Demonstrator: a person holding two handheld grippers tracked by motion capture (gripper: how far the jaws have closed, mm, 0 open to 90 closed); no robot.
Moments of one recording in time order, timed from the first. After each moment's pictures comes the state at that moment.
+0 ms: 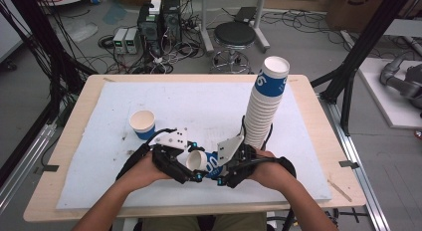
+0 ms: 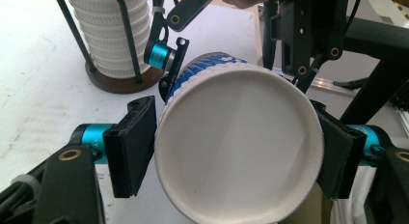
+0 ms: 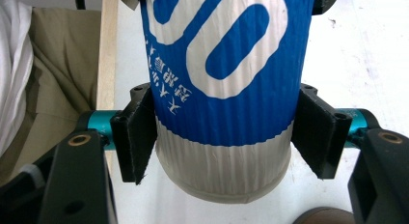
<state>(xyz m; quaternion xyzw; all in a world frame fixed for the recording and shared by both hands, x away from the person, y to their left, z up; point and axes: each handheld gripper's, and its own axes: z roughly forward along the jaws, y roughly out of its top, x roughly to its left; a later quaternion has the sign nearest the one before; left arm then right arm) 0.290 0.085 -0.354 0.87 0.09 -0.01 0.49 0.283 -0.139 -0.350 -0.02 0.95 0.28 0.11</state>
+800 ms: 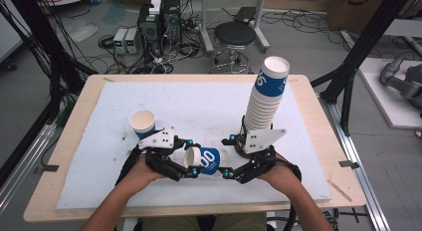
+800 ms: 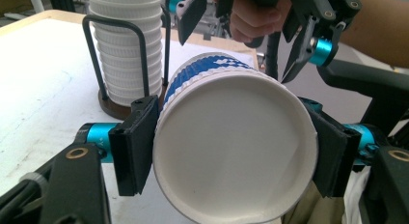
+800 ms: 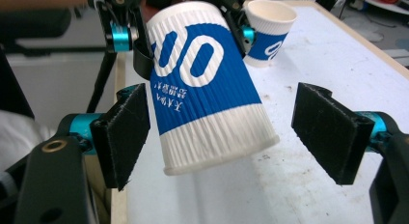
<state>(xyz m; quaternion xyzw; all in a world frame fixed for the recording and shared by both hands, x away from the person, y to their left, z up) 0.293 0.108 -0.373 0.80 0.11 0.00 0.59 0.283 -0.187 -0.346 0.08 0.86 0.50 0.09</state>
